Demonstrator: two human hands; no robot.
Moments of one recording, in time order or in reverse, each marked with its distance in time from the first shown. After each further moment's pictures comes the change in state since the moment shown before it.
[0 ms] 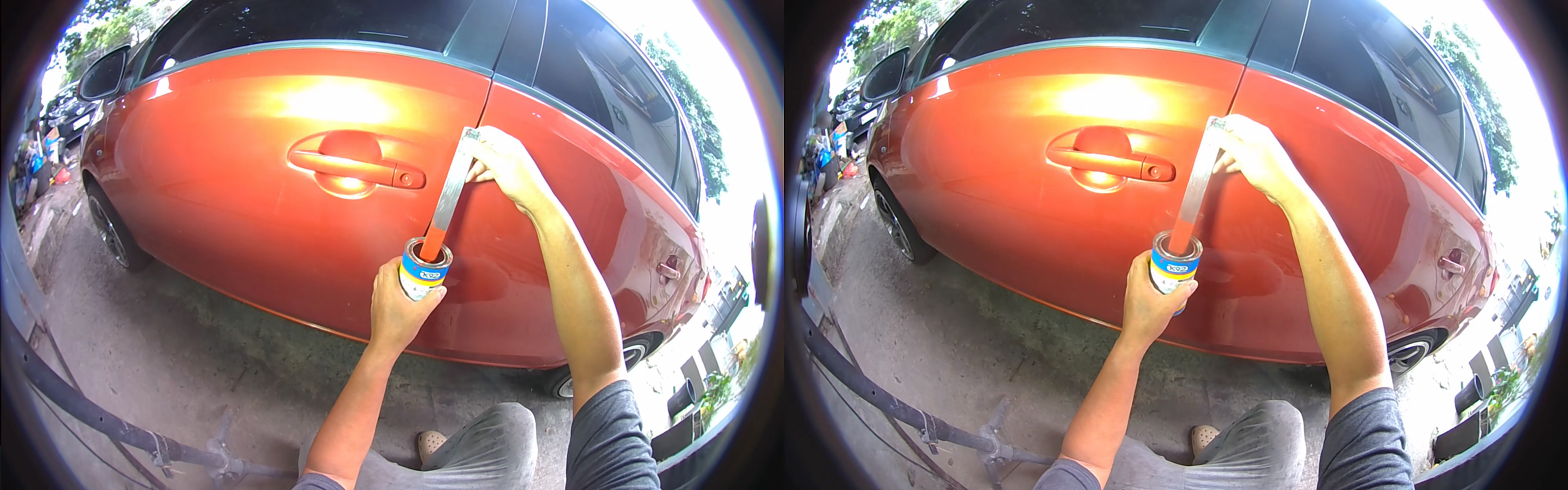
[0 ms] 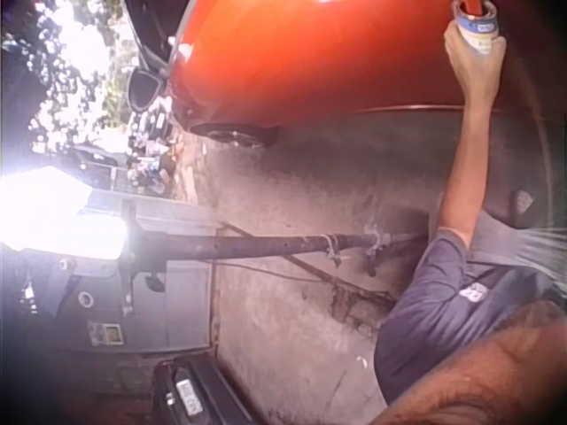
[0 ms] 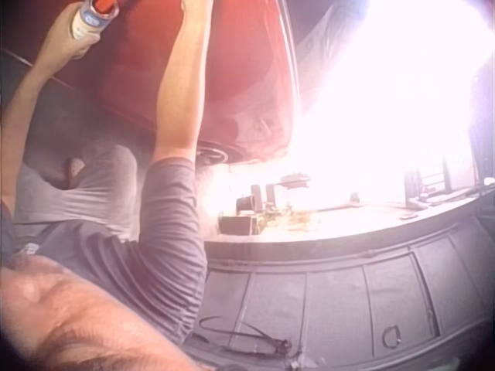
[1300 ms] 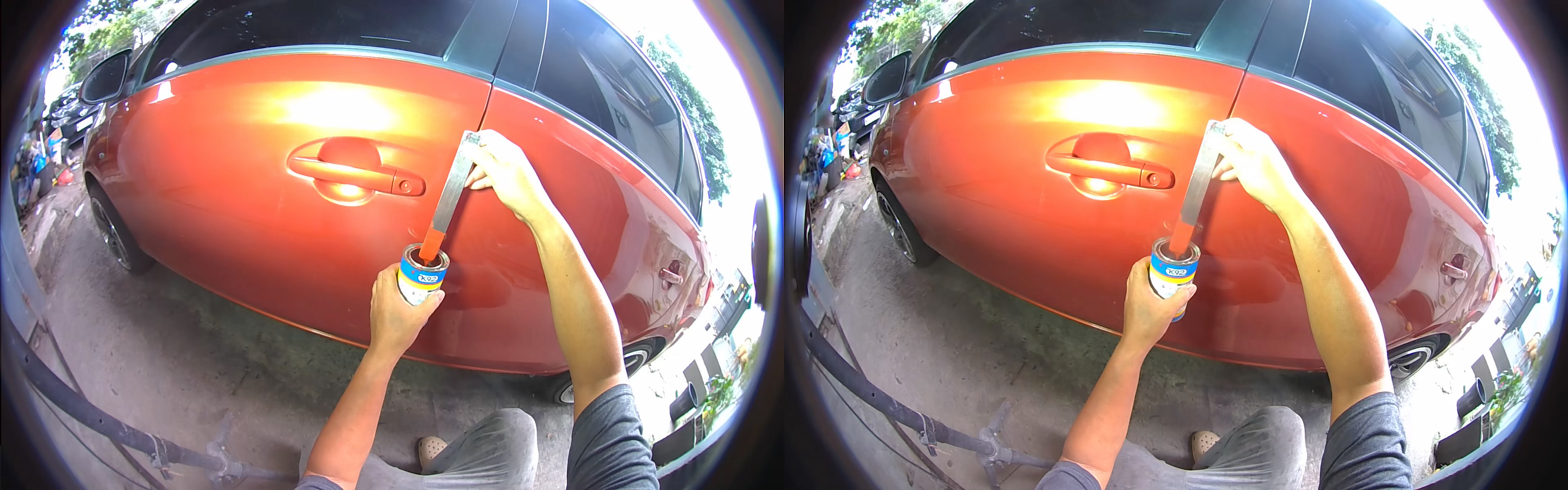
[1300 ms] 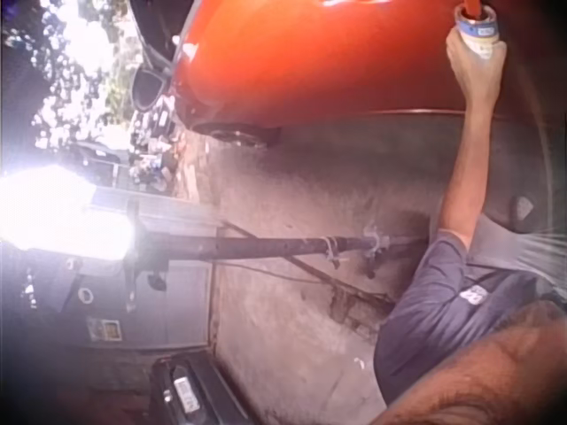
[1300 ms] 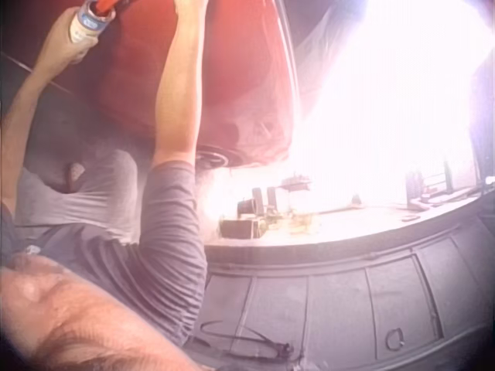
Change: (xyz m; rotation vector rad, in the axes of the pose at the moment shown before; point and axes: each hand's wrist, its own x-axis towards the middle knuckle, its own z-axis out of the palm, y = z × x) left_hand 0.004 -0.003 0.004 0.053 0.027 -0.029; right_hand 0.001 0.001 0.004 -0.069 0.062 0.020
